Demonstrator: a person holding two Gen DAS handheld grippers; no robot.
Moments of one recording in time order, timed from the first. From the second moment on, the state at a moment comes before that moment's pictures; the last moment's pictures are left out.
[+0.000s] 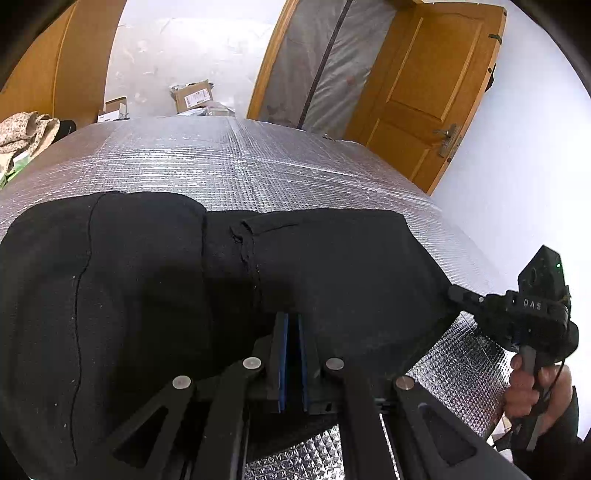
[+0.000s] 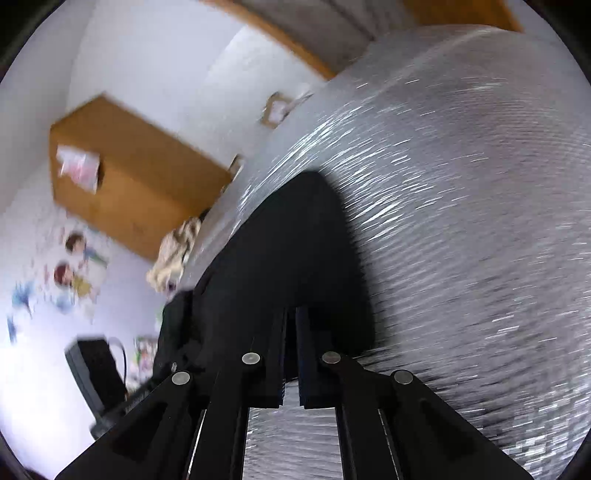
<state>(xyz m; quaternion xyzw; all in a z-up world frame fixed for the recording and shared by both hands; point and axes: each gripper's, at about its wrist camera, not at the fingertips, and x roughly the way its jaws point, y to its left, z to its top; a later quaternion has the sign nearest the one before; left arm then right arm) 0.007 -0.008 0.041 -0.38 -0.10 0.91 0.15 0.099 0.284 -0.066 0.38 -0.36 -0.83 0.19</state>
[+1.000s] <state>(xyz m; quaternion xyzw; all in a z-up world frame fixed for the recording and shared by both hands) 0.034 -0.032 0.094 -0.32 -0.06 0.94 0.07 0.103 0.298 -0.053 0.37 -0.35 -0.85 0.15</state>
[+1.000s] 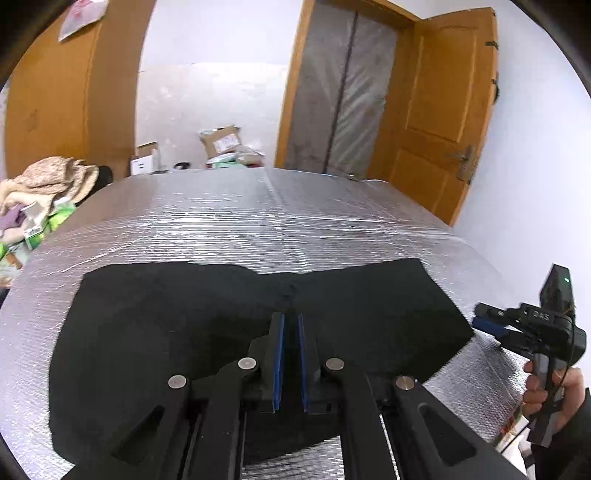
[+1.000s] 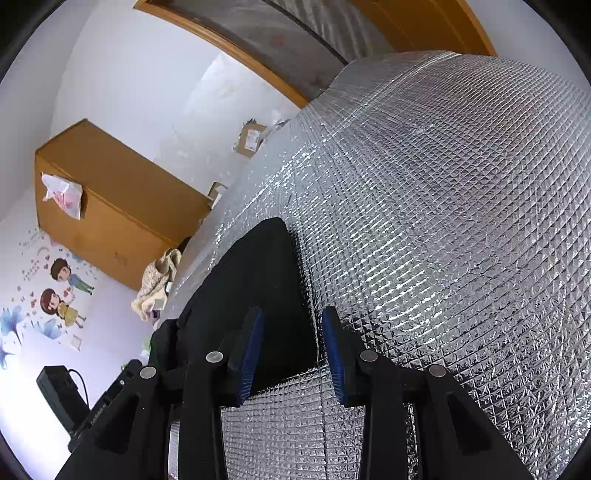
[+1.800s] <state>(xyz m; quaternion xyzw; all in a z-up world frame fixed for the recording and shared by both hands) 0.033 -0.054 0.048 -0.35 -0.09 0.93 0.04 0.088 0.271 -0.058 0.40 -0.29 -0.86 0.16</state>
